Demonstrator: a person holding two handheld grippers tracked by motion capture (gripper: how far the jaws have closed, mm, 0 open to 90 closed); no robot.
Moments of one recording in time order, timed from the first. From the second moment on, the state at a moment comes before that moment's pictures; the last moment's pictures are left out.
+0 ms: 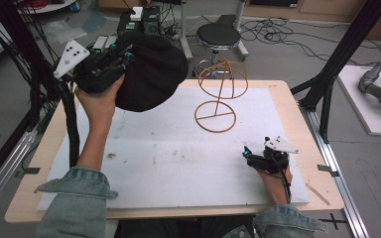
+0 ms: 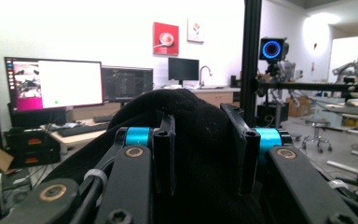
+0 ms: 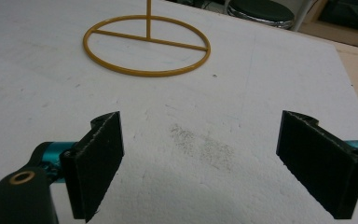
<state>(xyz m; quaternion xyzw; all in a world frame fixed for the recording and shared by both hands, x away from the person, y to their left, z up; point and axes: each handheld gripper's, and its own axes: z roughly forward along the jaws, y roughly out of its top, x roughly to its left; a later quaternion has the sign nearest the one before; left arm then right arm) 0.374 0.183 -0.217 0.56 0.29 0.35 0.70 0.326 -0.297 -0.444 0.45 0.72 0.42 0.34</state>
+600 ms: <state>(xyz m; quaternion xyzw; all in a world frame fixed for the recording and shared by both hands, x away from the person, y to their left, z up) 0.392 0.140 -0.207 0.55 0.26 0.31 0.73 0.326 -0.298 -0.444 0.45 0.71 0.42 0.33</state>
